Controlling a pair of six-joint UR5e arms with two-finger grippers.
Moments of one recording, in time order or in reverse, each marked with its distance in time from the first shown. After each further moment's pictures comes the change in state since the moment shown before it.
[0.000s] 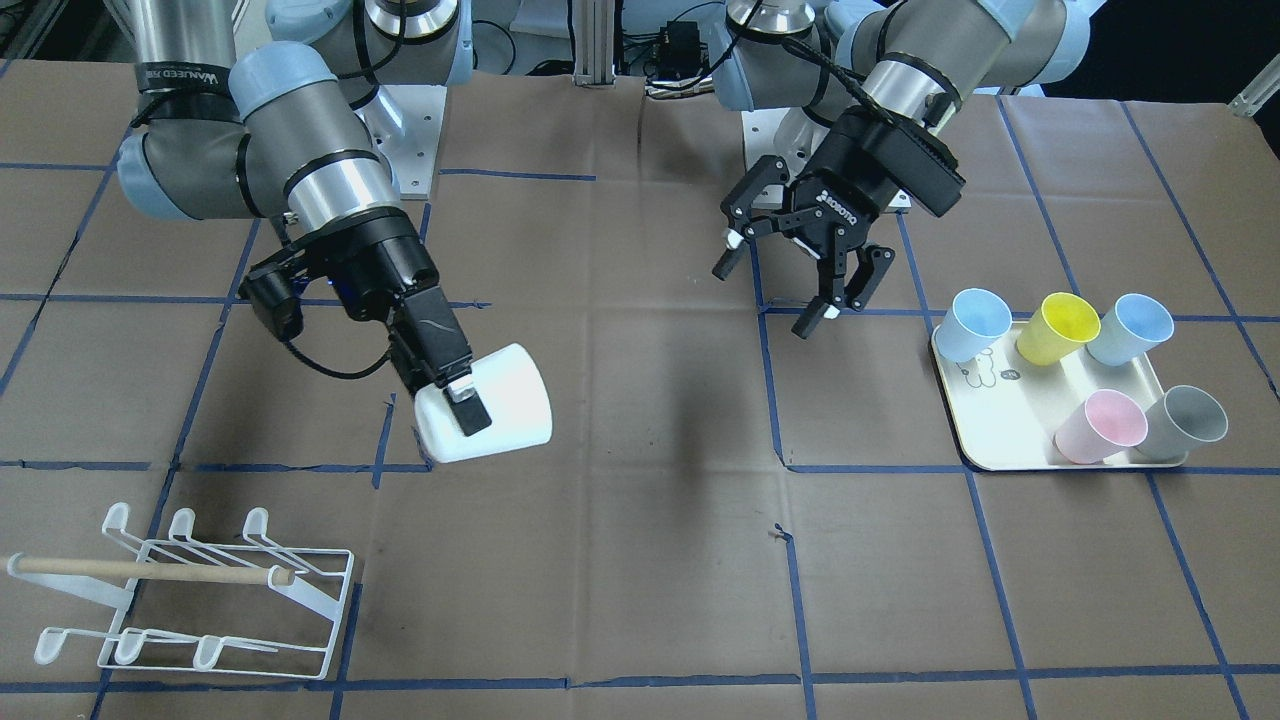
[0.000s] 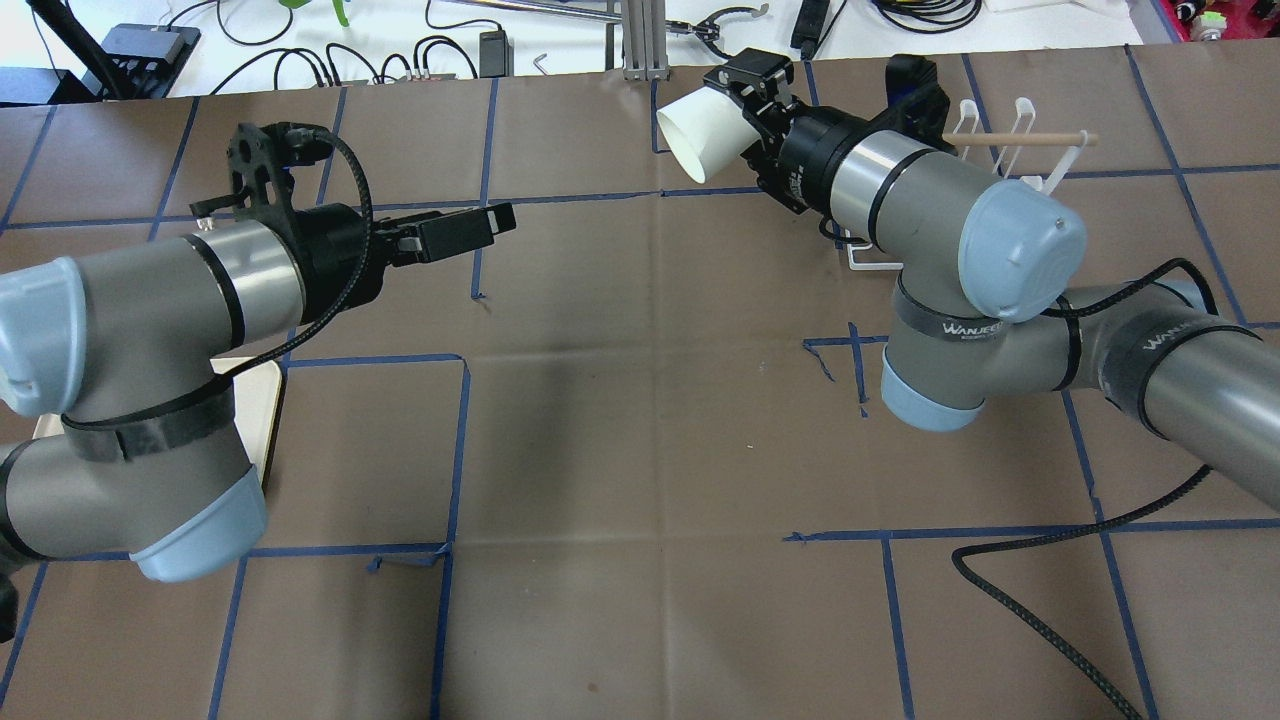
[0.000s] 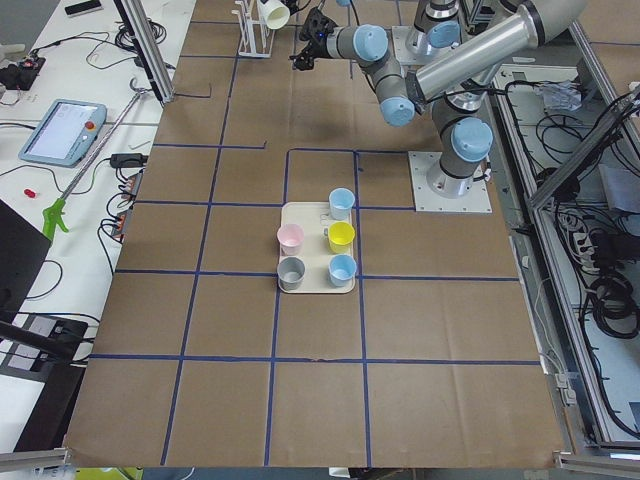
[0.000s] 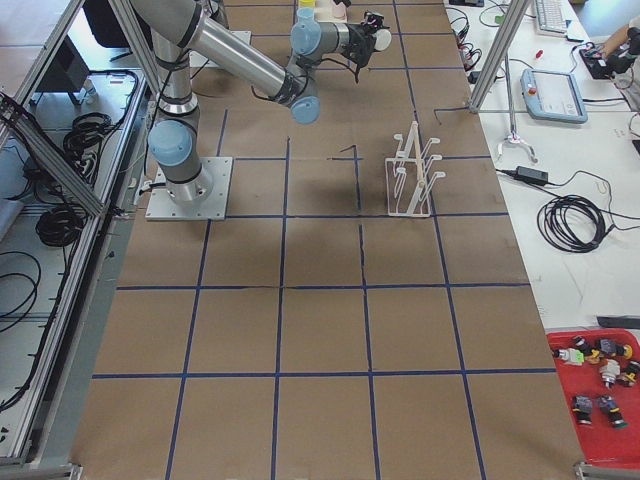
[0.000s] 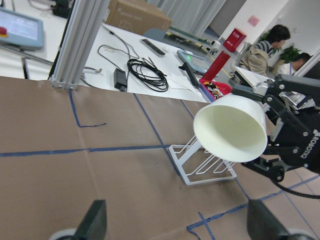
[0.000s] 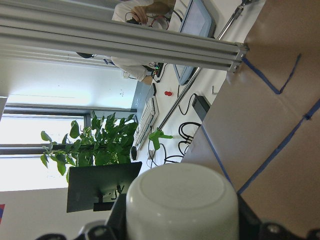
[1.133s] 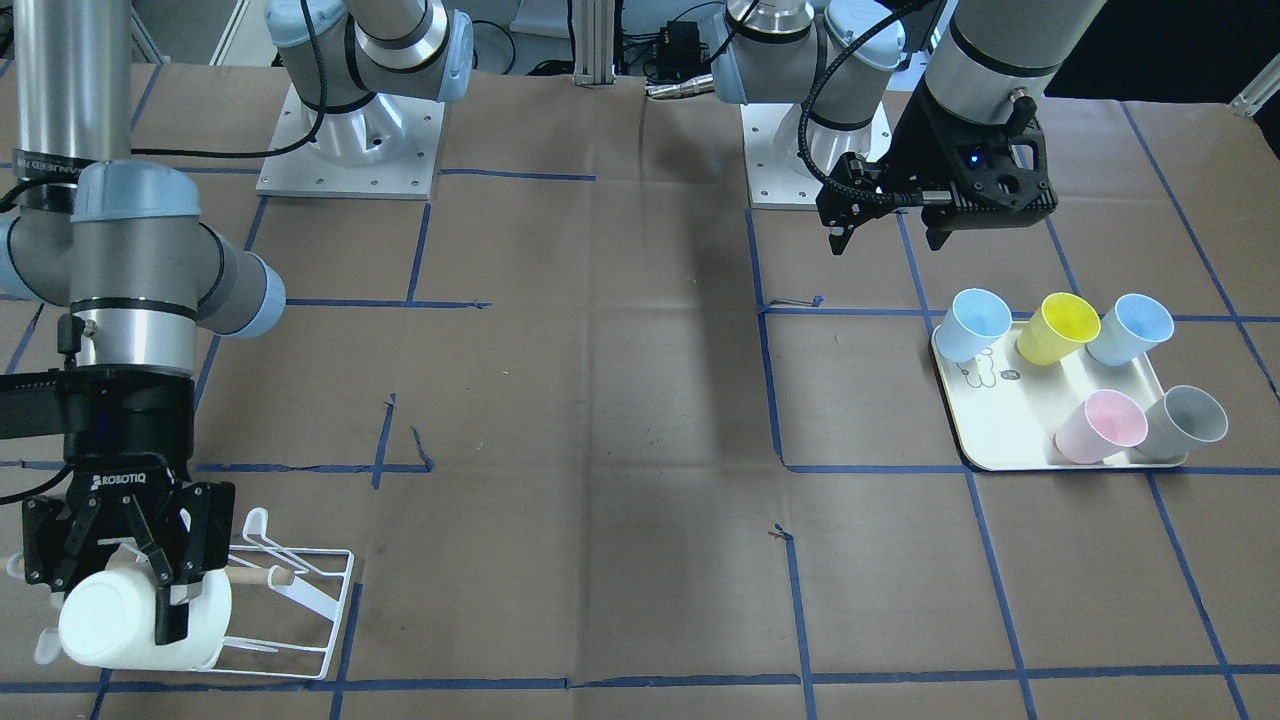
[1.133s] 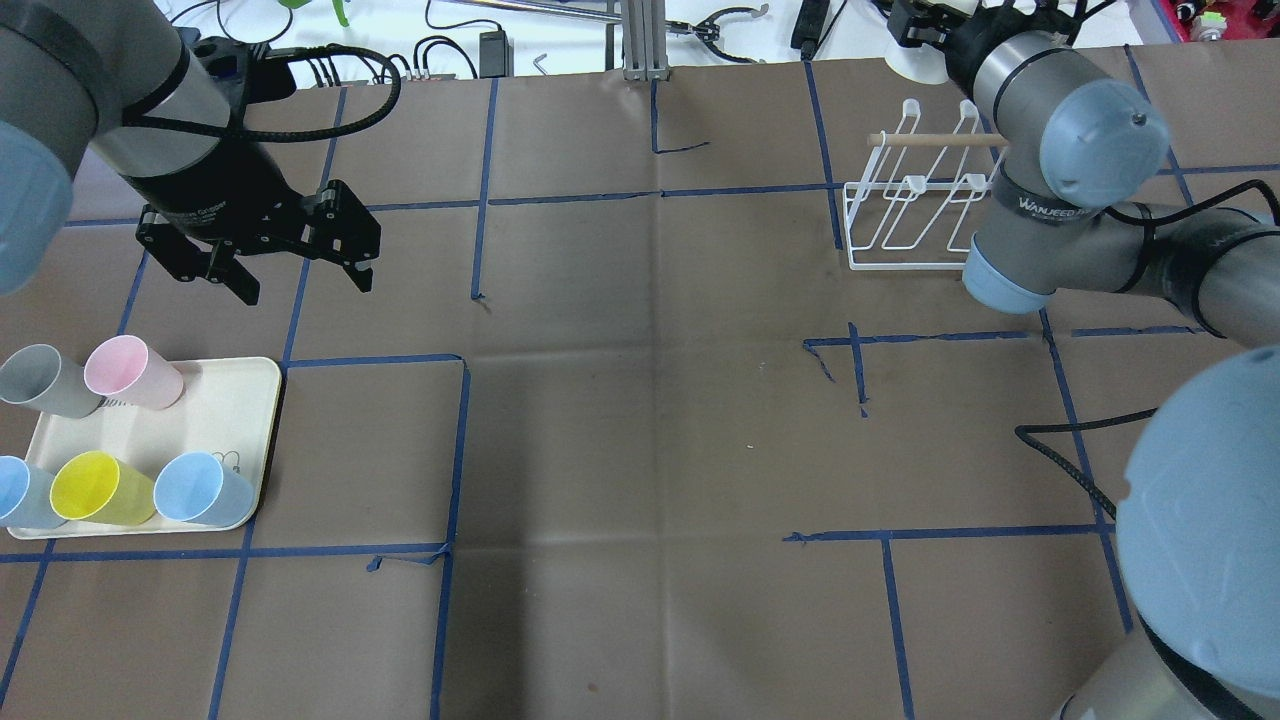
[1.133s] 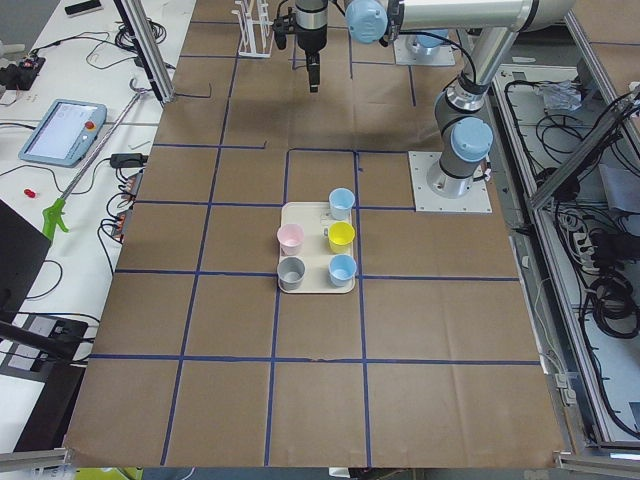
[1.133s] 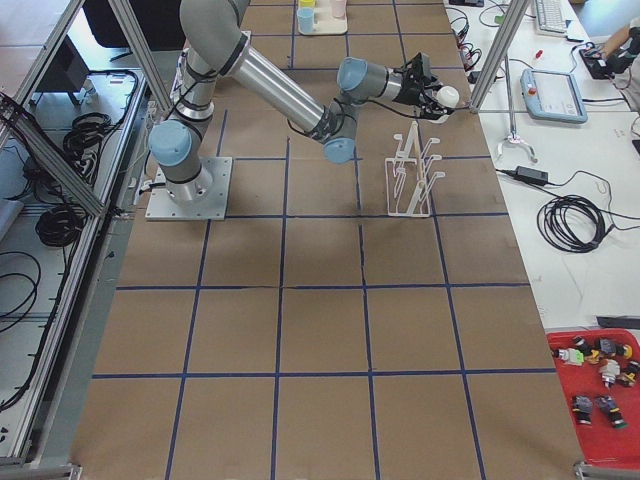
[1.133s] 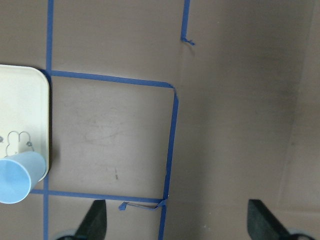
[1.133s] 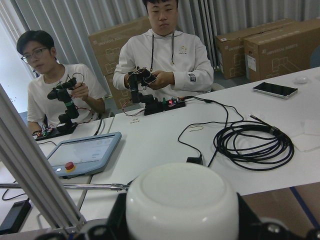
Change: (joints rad) left arm -0.098 -0.082 0.570 -1.227 0.656 0.005; right arm -0.196 0.214 -0.227 -0.042 -0.224 -1.061
